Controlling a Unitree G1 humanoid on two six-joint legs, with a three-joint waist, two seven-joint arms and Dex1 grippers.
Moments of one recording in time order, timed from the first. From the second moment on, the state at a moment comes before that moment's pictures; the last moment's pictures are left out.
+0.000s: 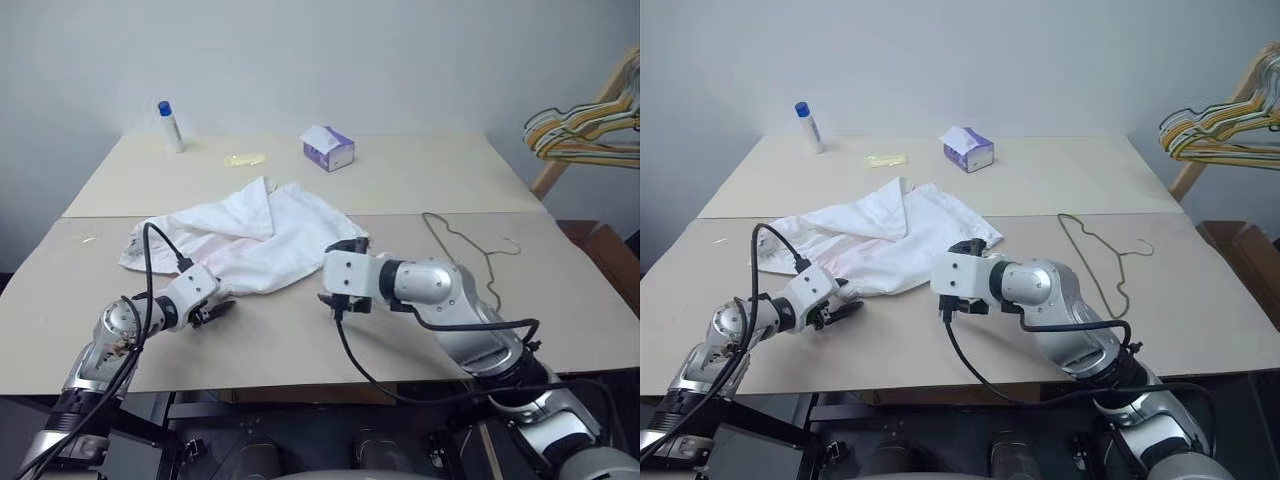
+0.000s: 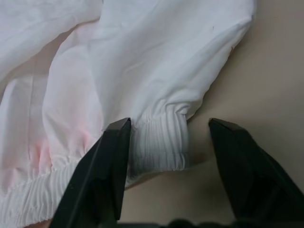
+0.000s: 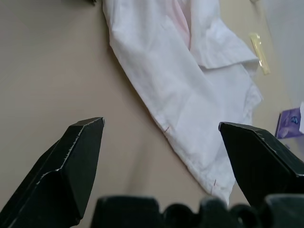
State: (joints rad) left arm -0.18 0.70 -0.04 0.13 0.02 0.13 -0.79; right arm -0.54 -0.50 0.50 -0.42 -0.31 0.62 0.87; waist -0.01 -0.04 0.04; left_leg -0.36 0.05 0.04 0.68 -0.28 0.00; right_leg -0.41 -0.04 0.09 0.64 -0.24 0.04
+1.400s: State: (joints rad) left arm -0.54 0.25 -0.40 0.01 0.05 0.50 -0.72; right arm -0.36 -0.77 0.20 -0.43 -0.27 0.66 0.78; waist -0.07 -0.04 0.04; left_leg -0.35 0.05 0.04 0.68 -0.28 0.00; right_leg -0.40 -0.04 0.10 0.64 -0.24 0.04
